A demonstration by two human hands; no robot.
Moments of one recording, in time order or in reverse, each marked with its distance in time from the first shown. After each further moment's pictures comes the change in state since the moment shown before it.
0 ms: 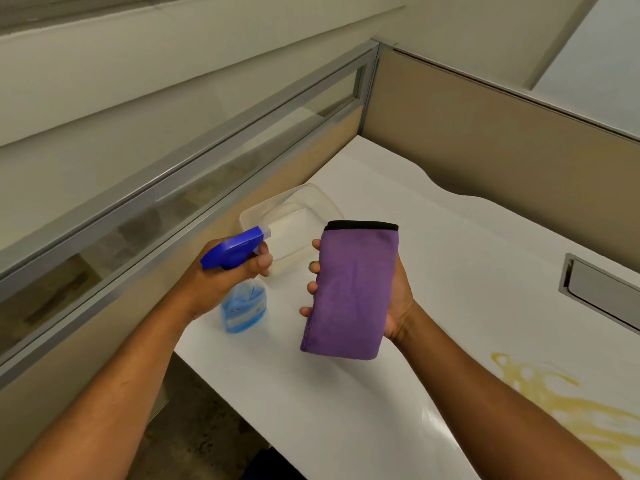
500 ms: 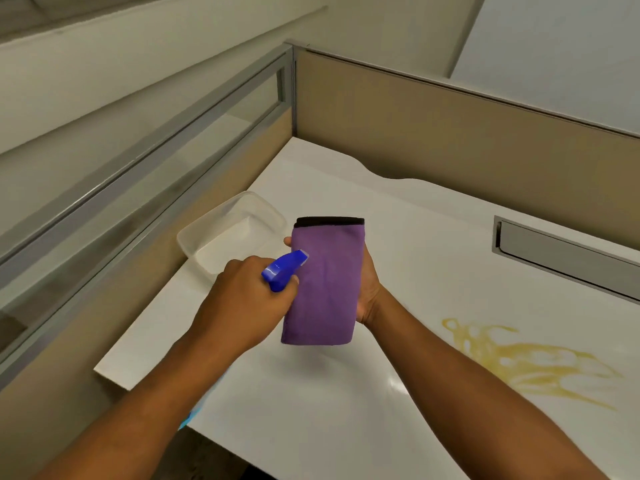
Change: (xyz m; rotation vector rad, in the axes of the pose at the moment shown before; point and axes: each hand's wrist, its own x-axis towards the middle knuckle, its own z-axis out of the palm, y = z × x) left_hand -0.022 0.086 0.119 0.546 -0.014 0.003; right_hand -0.036 -0.018 -0.030 0.079 -0.195 -0.171
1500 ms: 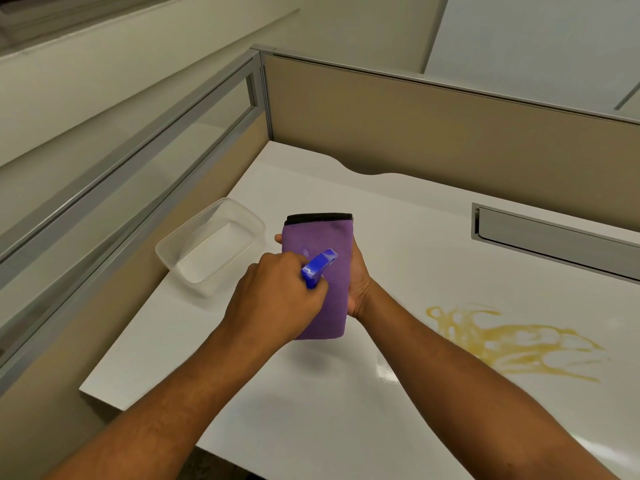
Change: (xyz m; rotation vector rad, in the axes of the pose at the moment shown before) left_hand -0.004 0.065 0.030 0.189 -0.109 0.082; right_hand -0.016 -0.008 0.000 -0.178 0.430 -0.259
